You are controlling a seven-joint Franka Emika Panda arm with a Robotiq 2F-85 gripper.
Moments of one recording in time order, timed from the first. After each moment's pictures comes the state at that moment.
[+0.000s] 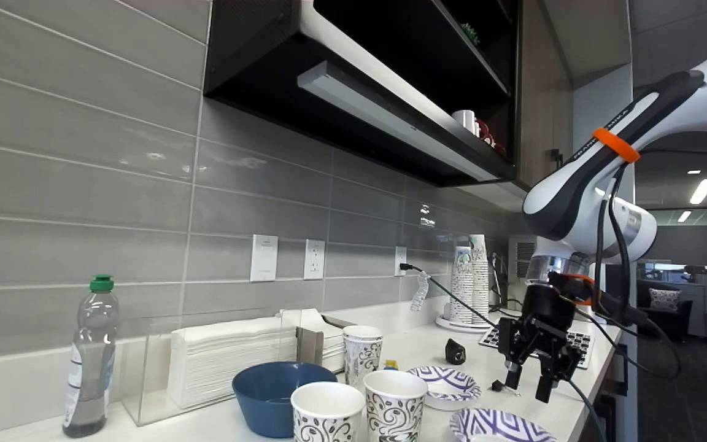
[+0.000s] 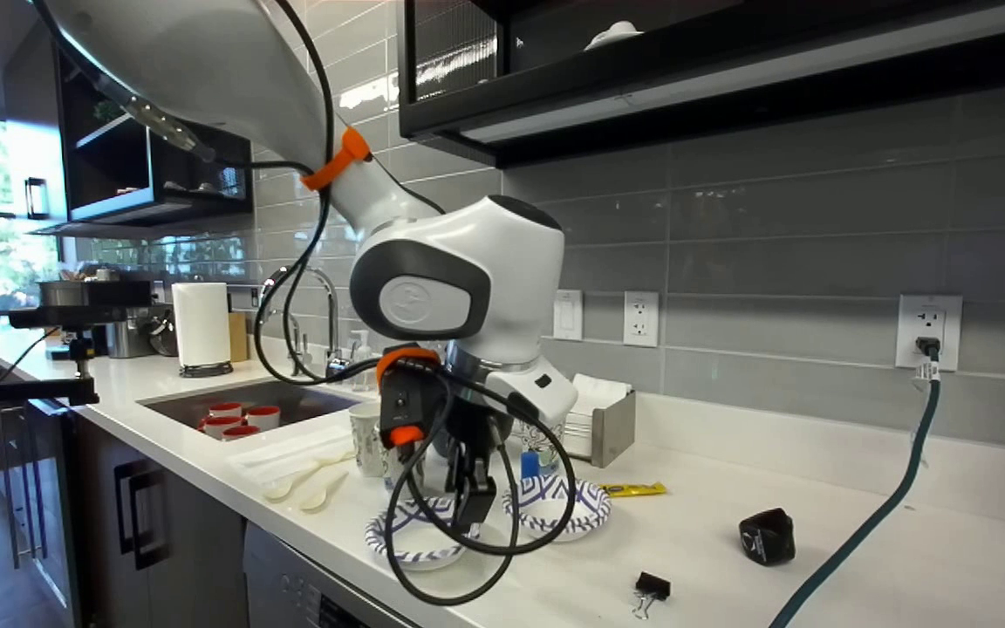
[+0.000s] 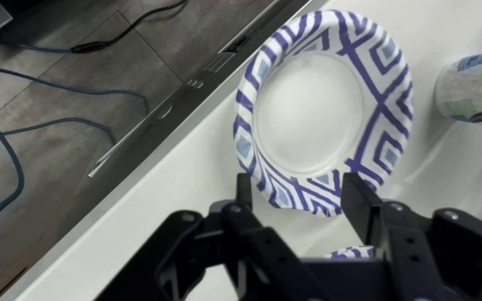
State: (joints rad) arm -0.11 -0.14 -0.17 -2.51 0.48 2.31 -0.03
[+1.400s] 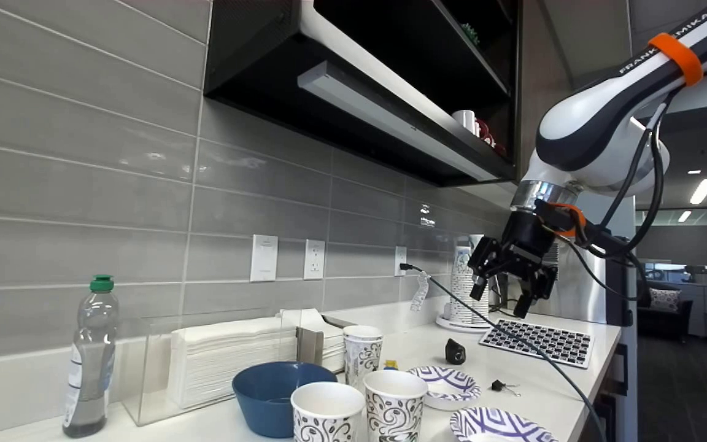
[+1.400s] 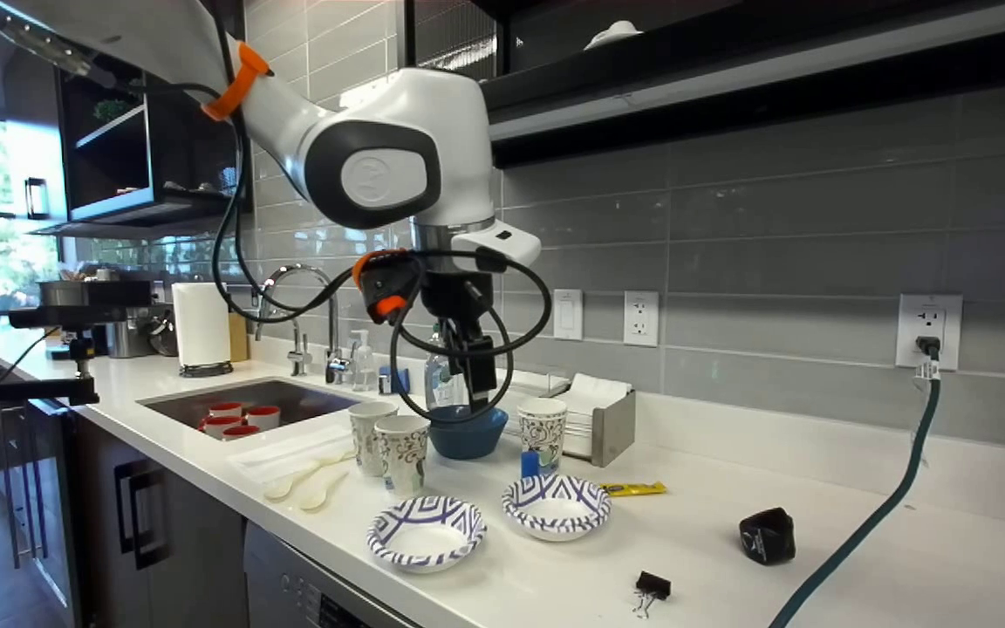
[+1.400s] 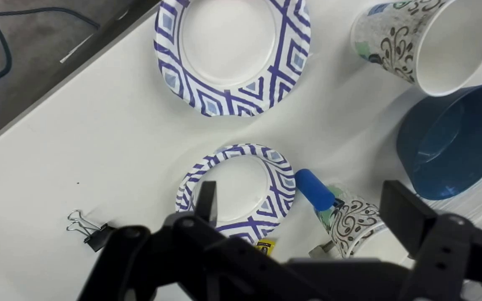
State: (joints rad) arm -0.11 -0.37 -0.04 -2.48 0.30 2.36 0.16
